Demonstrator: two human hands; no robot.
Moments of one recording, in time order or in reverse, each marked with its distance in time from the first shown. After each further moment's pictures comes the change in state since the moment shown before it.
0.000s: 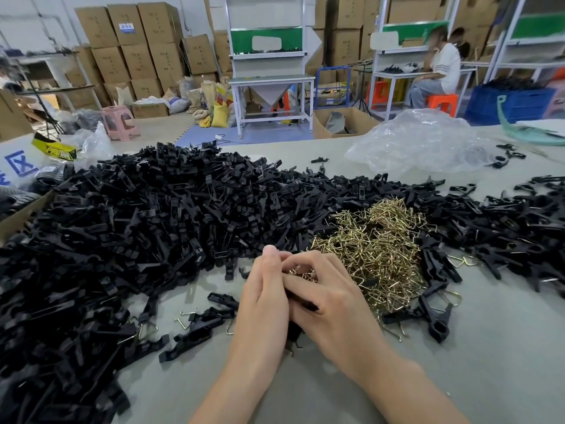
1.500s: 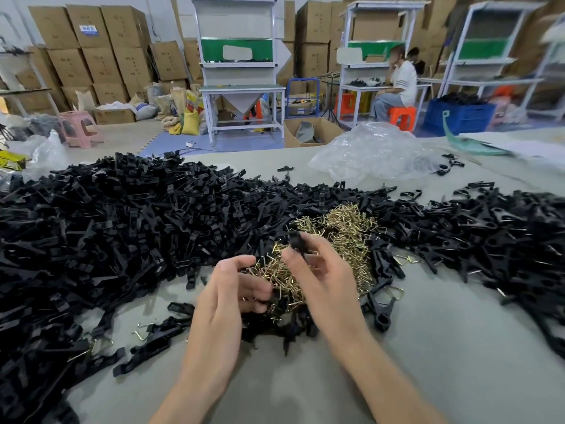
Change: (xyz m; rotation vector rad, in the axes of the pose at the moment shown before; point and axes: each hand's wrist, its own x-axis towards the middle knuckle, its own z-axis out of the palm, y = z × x) left_hand -0.004 -0.009 -0.006 0.026 -0.074 0.202; right_hand 0.002 0.011 -0.030 0.493 0.274 0.511
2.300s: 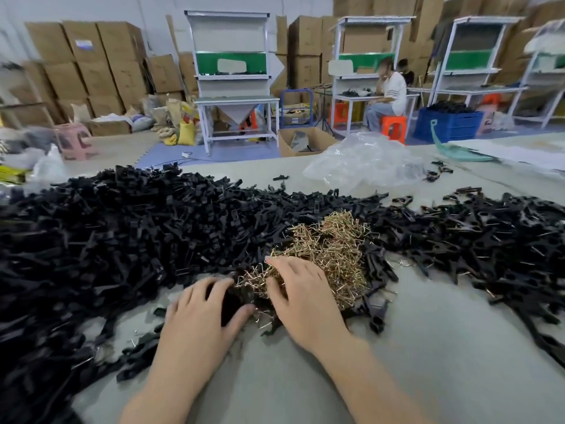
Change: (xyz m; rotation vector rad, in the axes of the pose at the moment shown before) left_hand 0.012 -0.011 -0.038 1.337 -0.121 0.099; right_hand 0.005 0.021 0.012 -0.819 -0.215 -0.203
